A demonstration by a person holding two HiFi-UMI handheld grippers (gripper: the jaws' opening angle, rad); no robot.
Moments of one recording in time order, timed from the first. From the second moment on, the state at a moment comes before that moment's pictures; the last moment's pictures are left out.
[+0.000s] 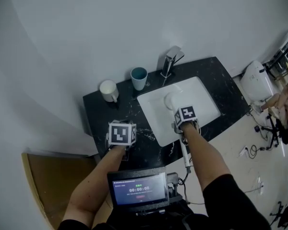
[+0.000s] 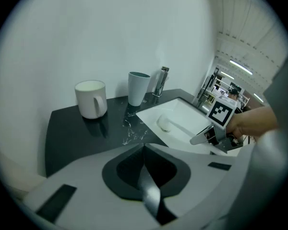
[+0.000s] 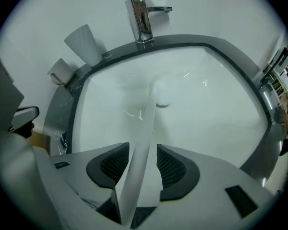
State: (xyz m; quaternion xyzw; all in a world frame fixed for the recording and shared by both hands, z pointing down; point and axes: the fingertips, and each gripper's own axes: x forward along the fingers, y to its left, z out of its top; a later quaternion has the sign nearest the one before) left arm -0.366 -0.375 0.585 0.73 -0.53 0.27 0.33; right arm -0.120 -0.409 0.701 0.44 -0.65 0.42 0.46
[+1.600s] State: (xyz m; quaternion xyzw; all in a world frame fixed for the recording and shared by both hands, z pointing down) left arm -0.341 -0.269 0.448 0.85 -0.51 0.06 0.15; right arm -0.112 -0.292 0.523 0.42 -0.82 0.33 0.19
